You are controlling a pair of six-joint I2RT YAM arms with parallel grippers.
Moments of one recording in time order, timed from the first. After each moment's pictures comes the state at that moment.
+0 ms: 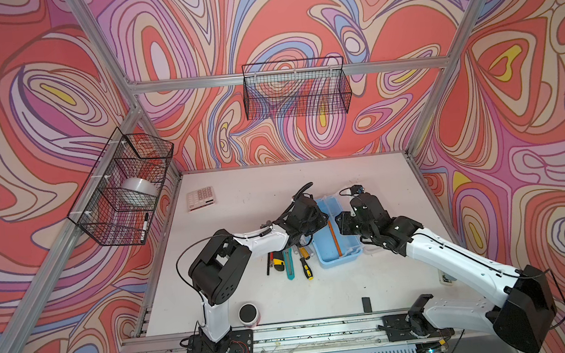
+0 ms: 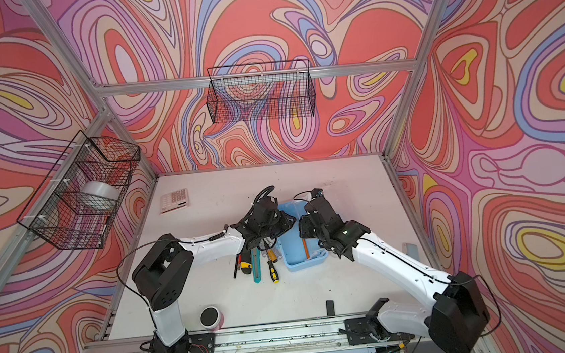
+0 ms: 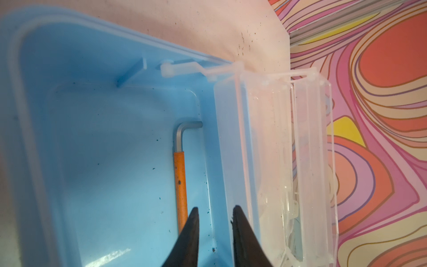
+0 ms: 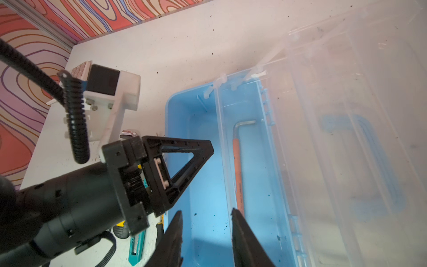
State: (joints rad) left arm -0.77 1.88 1.16 0.12 0.10 -1.07; right arm 0.61 1.21 0.92 -0.44 0.13 0.58
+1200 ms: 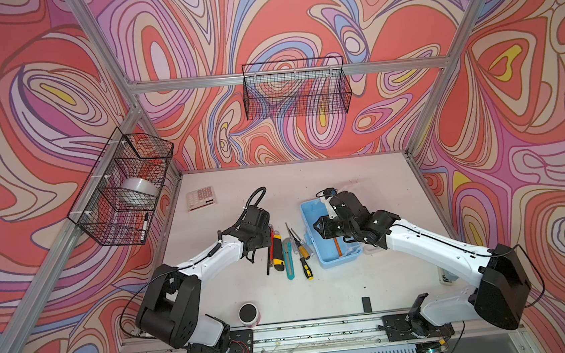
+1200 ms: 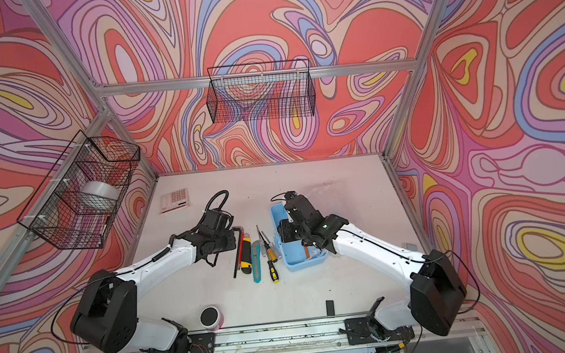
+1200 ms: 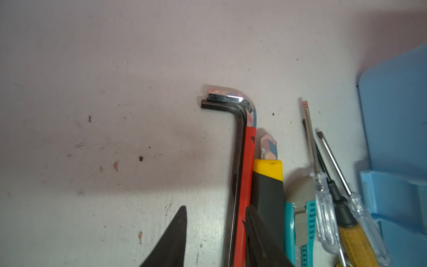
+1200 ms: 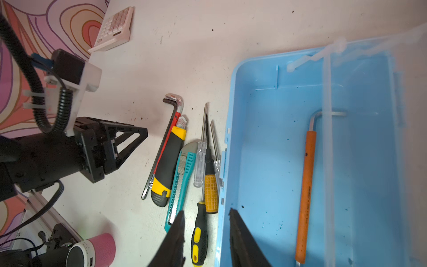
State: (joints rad) left arm -0.45 1.50 0.84 -0.39 -0.12 -0.53; right arm 0.72 1.38 1.05 -0.44 -0.04 0.55
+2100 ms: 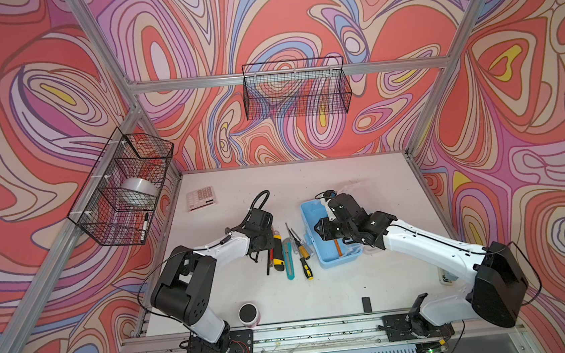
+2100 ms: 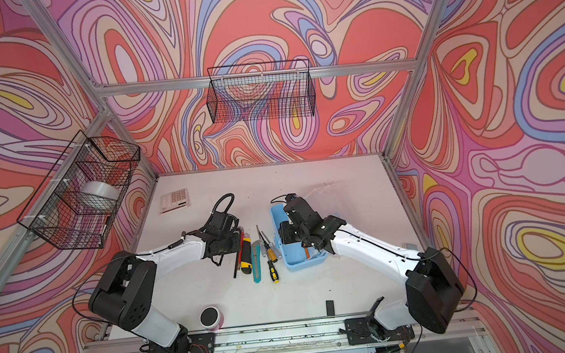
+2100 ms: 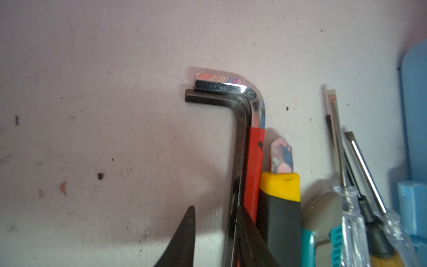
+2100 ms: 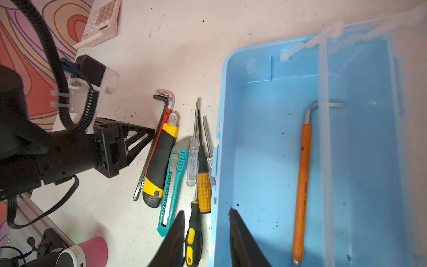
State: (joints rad) left arm -0.45 1.63 0.84 -0.31 -0.08 -0.52; right arm 0.72 1.40 1.02 -0.43 -0.02 0.56
